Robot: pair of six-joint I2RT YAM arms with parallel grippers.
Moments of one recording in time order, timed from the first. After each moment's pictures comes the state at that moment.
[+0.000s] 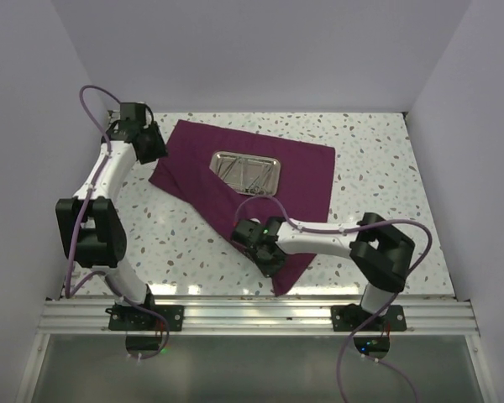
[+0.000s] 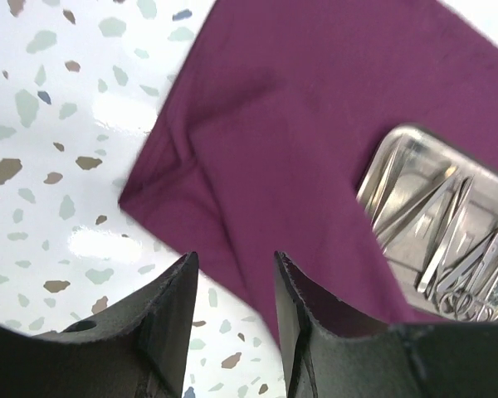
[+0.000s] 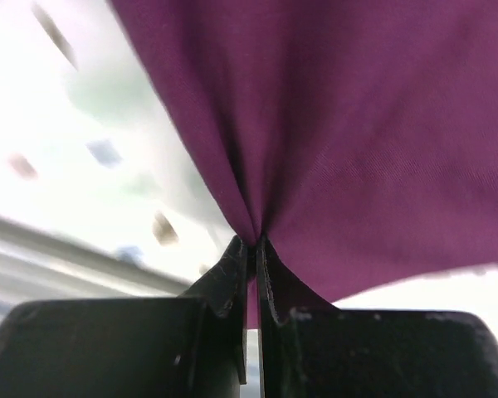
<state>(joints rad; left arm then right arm) 0.01 1.73 1.47 -0.61 -0.01 -0.36 1.11 1.78 1.13 -0.77 0.11 0.52</state>
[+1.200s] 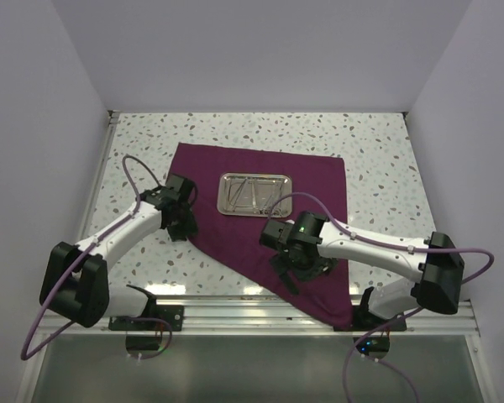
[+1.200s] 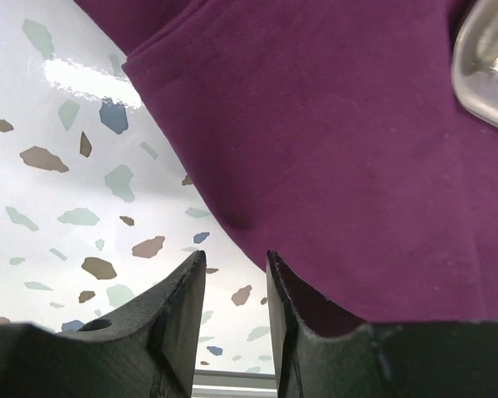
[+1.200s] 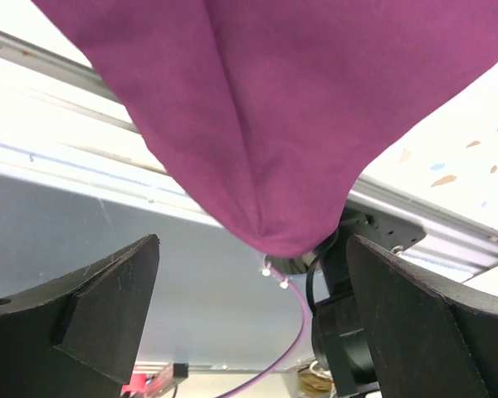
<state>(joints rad) -0.38 1.33 0.84 -0.76 -0.09 -0.76 1.13 1.42 1.13 -1.34 0.13 0.60</state>
